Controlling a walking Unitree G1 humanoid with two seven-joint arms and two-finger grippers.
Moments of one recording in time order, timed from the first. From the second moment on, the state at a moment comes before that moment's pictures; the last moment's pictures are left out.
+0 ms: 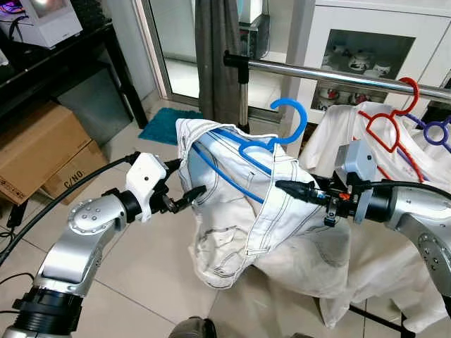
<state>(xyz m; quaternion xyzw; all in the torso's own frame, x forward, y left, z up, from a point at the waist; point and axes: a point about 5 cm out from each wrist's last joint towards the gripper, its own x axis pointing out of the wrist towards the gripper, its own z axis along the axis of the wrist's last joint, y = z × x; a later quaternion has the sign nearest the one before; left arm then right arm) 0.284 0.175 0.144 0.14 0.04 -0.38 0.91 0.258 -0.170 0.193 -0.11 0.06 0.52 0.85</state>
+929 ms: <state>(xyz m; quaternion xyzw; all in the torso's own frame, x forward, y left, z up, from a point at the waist) 0.287 0.186 0.148 0.13 0.04 -0.37 0.92 0.259 -0.162 0.194 -0.09 0.05 0.53 0.84</state>
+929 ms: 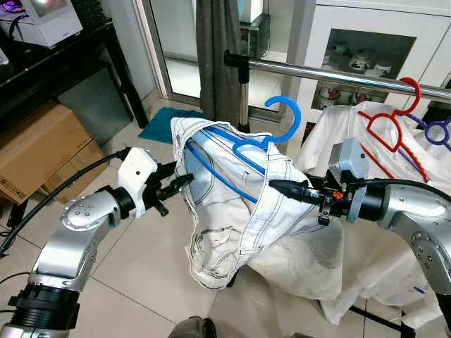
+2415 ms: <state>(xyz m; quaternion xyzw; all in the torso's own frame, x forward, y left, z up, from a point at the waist) 0.296 0.197 0.086 -0.02 0.11 -0.32 0.94 0.247 -0.156 0.205 0.02 0.02 0.54 0.84</state>
